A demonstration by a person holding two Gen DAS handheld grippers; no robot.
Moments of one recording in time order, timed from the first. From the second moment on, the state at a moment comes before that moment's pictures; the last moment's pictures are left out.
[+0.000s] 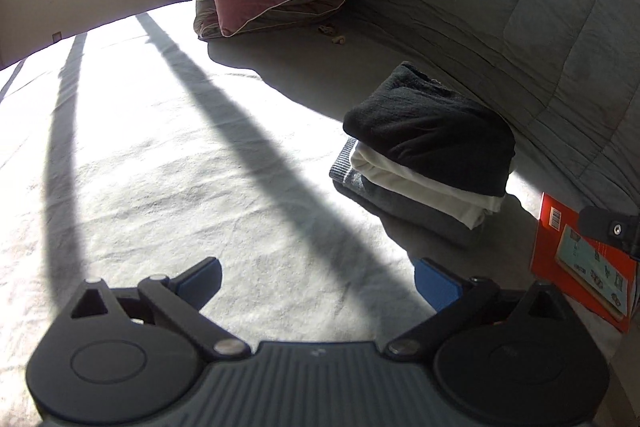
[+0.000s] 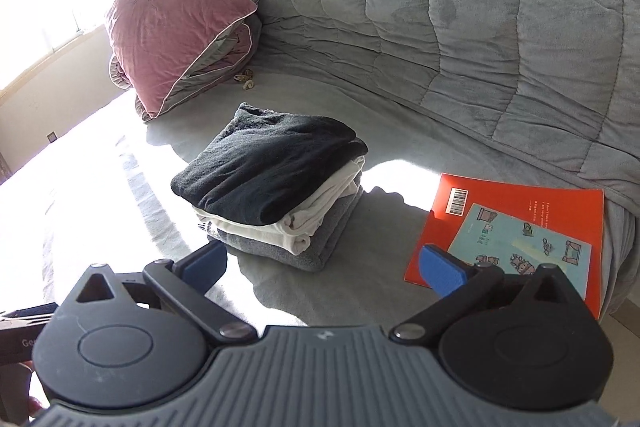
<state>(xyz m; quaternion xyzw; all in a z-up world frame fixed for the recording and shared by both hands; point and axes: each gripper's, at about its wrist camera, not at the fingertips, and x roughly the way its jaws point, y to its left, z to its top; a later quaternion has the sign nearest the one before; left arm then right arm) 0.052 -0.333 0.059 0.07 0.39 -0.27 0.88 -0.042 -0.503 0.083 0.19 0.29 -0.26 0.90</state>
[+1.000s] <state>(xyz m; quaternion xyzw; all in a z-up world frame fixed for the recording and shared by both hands) 0.027 -0.331 0.068 0.09 0.41 -0.30 0.86 -0.056 -0.483 0.115 0.16 0.26 -0.20 0.93</state>
